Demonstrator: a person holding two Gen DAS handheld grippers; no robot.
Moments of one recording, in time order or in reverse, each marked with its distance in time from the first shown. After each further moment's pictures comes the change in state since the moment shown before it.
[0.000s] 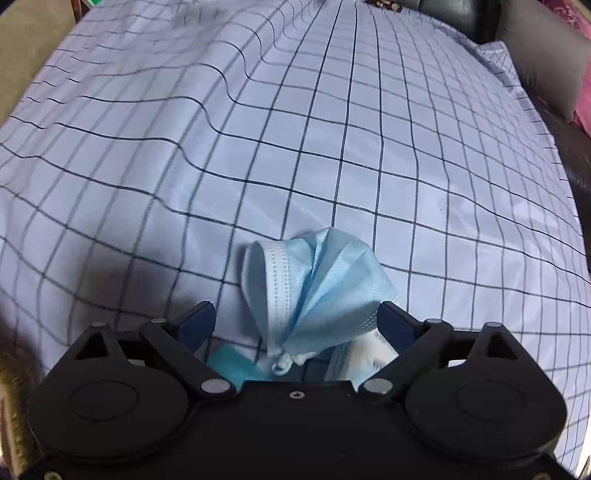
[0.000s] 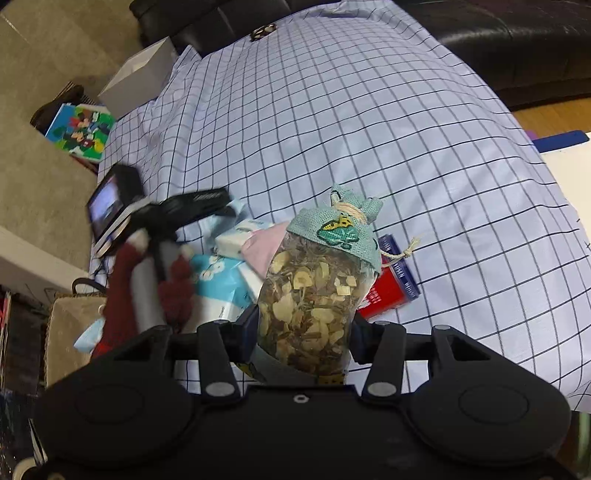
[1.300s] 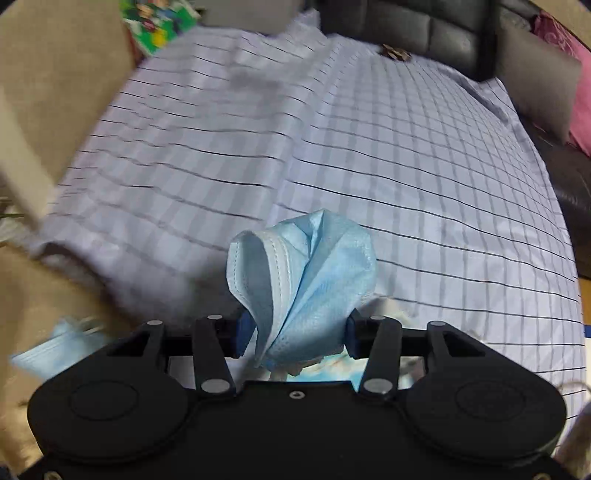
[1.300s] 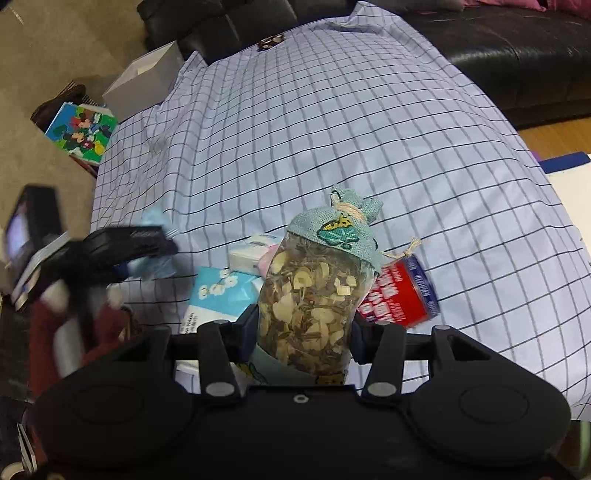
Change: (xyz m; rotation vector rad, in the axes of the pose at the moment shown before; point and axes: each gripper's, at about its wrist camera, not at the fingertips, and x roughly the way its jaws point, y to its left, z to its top) left arm -0.110 0.036 -0.024 0.008 -0.120 0.075; right arm 0.008 0.030 0.004 -0.044 -0.043 -0.028
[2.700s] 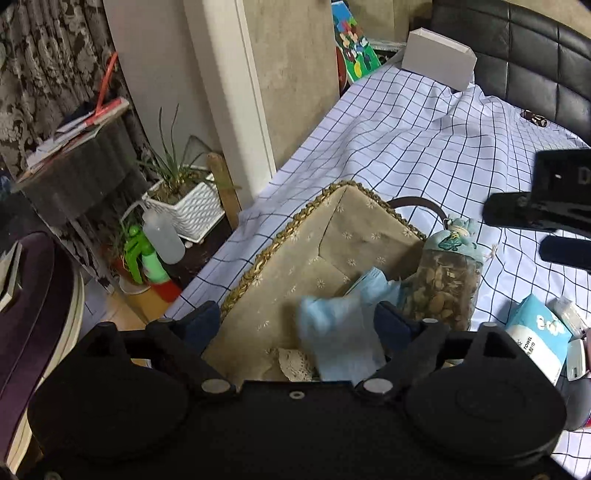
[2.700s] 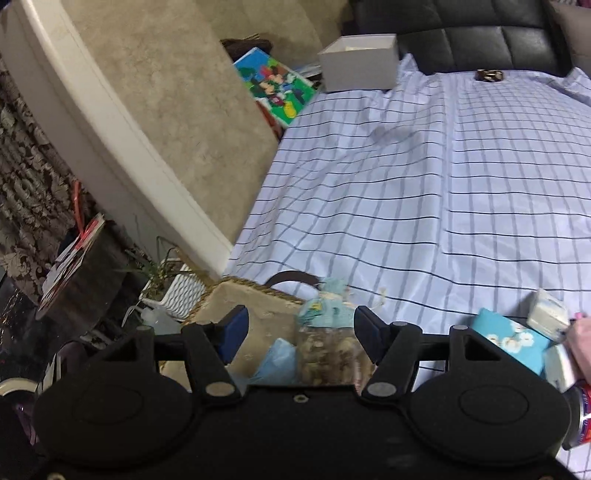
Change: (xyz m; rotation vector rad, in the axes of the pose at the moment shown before) left arm -0.099 0.173 -0.087 -0.187 -0.159 0.333; right arm 0.062 0.262 -0.039 -0.355 -0.069 0.343
